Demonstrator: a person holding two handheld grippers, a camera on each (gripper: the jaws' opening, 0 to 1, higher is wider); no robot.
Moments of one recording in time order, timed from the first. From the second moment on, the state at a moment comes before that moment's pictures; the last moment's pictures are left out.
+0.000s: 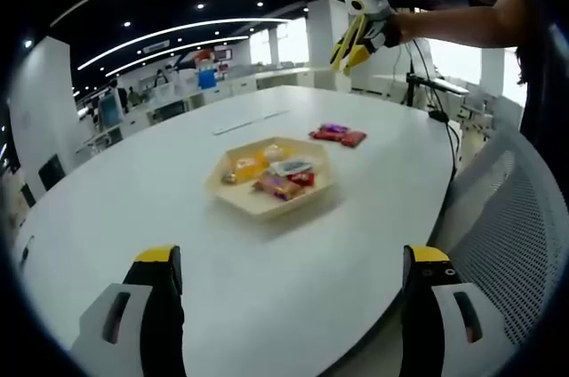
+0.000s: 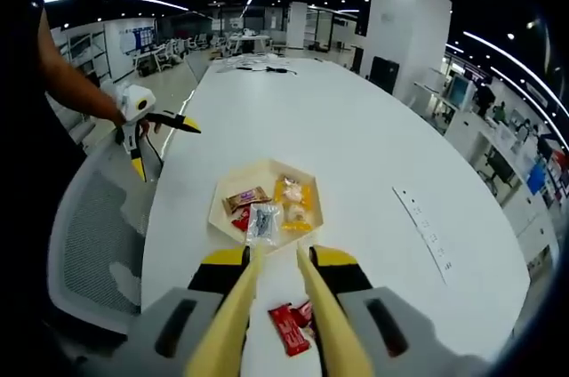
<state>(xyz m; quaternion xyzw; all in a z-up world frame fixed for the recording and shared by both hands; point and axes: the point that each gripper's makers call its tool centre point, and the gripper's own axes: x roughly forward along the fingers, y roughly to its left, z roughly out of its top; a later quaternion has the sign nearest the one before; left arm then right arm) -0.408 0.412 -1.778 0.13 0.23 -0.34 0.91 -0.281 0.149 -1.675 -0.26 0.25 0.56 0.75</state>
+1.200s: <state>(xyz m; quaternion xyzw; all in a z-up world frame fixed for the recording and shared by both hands) -0.410 0.411 -1.785 0.12 0.24 -0.34 0.90 -0.274 0.089 -1.723 -0.25 0.27 0.54 0.75</state>
